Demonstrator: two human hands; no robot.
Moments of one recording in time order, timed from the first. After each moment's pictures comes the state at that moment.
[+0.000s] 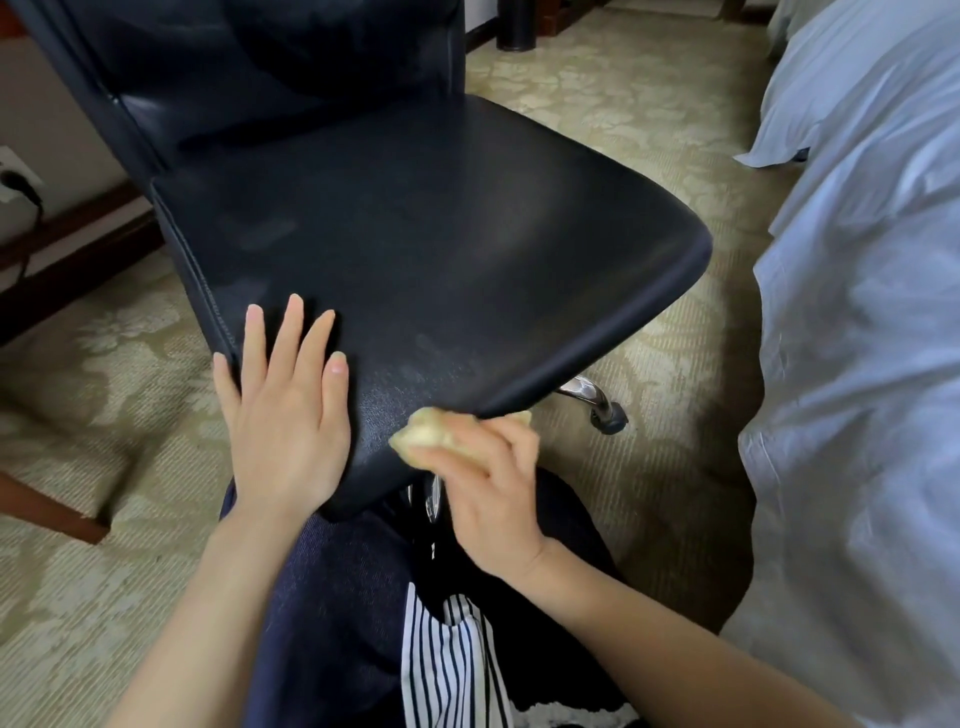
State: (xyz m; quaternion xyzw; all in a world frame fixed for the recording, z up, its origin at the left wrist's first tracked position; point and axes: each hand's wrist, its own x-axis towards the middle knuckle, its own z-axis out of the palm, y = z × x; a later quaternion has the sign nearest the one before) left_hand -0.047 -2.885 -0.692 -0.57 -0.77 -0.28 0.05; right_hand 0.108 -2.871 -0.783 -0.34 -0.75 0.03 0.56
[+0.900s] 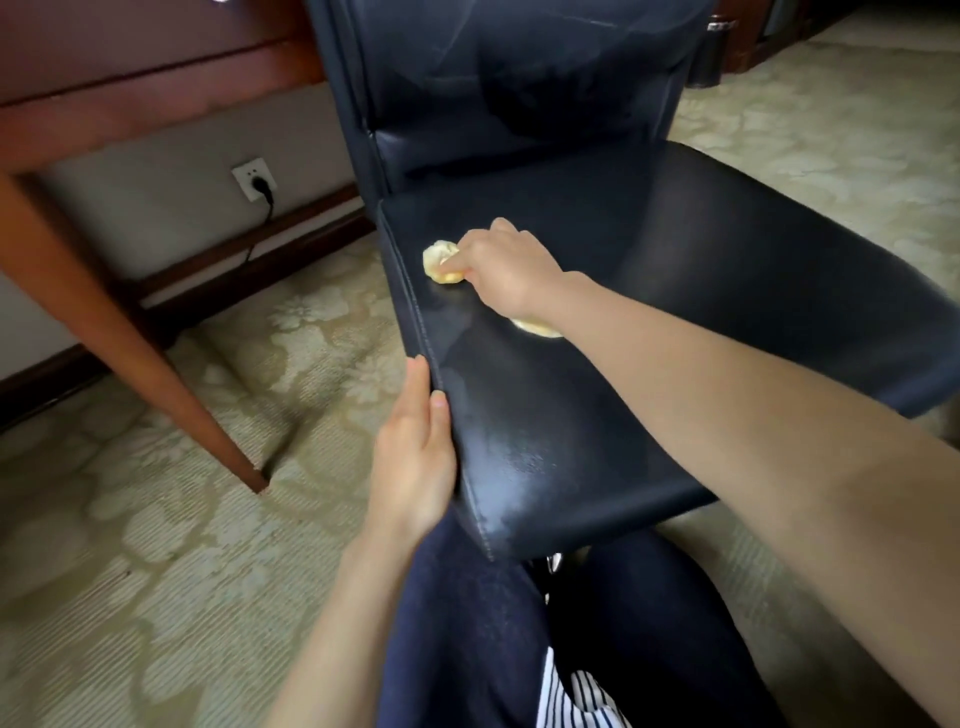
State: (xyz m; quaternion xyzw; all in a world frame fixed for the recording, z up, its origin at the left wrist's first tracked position) left_hand -0.091 -2.895 -0.690 -0.44 -0.75 -0.48 -0.09; right_hand -0.069 -2.691 -0.634 -0.31 -0.95 0.06 0.08
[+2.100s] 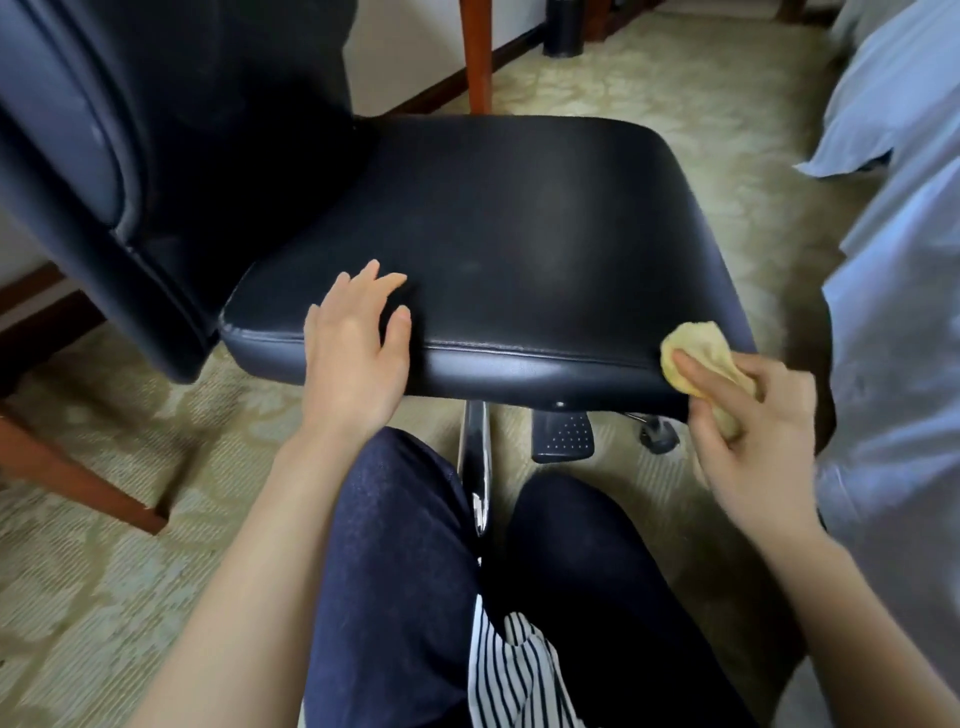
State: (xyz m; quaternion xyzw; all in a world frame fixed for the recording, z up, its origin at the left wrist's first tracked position) left_hand -0.081 -2.841 -0.656 -0.56 -0.75 -0.35 -0.06; right_hand 0.218 -2.821 -0.714 -0.52 -0.74 0.04 0.43
